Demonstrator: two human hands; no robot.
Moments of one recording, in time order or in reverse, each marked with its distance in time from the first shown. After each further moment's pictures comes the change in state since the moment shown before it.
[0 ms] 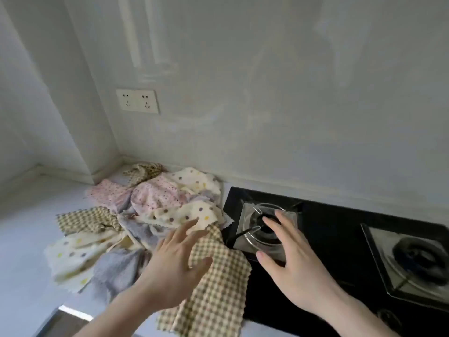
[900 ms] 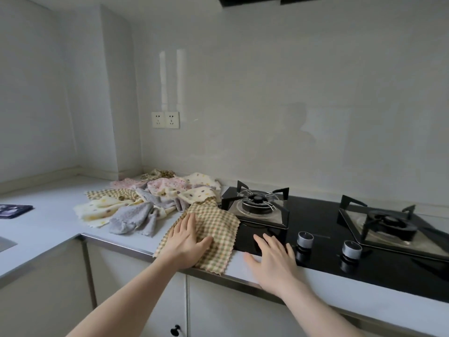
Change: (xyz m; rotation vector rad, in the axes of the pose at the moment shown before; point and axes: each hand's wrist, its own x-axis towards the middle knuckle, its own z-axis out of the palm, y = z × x) left_hand -0.067 -0.028 0.186 0.056 0.176 -0.130; right_hand -0.104 0.129 0.170 -0.325 0.127 -0.005
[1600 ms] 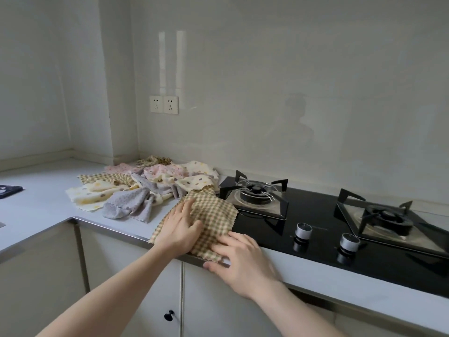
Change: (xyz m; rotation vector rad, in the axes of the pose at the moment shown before) left_hand 0.003 -0.010 0.003 -0.261 0.179 0.051; right_hand -0.008 -0.046 0.020 -0.017 0.019 -0.478
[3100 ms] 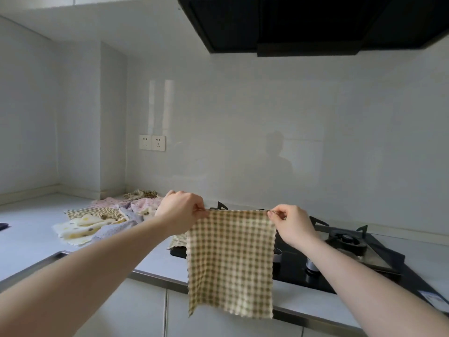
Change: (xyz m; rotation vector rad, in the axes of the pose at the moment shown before) left_hand 0.007 0.134 -0.109 0.412 0.179 0.379; right_hand -0.022 0.081 -0.182 0.250 0.445 0.440
